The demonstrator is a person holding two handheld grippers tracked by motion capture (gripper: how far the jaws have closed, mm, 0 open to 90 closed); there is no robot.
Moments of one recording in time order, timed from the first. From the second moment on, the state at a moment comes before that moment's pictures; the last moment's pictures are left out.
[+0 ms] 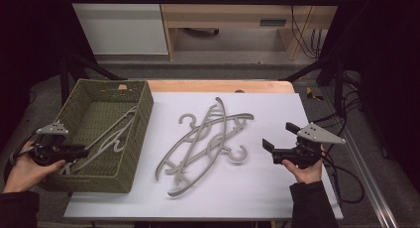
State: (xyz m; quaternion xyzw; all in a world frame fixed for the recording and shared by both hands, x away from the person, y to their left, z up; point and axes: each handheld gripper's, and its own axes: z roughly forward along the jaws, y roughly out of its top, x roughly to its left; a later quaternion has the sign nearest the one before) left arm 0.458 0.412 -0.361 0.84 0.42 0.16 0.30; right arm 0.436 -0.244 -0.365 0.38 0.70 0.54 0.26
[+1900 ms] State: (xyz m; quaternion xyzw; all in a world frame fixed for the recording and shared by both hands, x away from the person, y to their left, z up) left arm 0.447 0.152 -0.367 0.82 0.29 0.17 0.45; right arm 0.435 -0.246 -0.364 0.38 0.70 0.54 0.26
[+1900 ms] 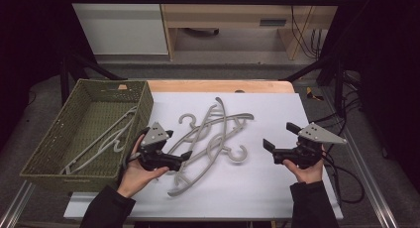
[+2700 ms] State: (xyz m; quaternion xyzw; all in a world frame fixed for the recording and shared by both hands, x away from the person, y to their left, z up) left arm 0.466 0.076 -0.432 0.89 0.30 0.09 0.34; right arm 0.433 -0.248 -0.362 0.38 0.70 0.55 0.26
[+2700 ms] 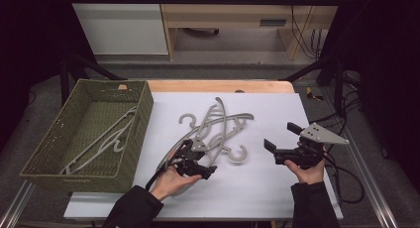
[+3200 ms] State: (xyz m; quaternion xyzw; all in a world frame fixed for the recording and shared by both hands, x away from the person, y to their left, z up) left arm 0.483 0.065 -0.461 0.89 0.33 0.06 0.30; right arm 0.434 -0.247 -0.363 0.38 0.70 0.55 0.26
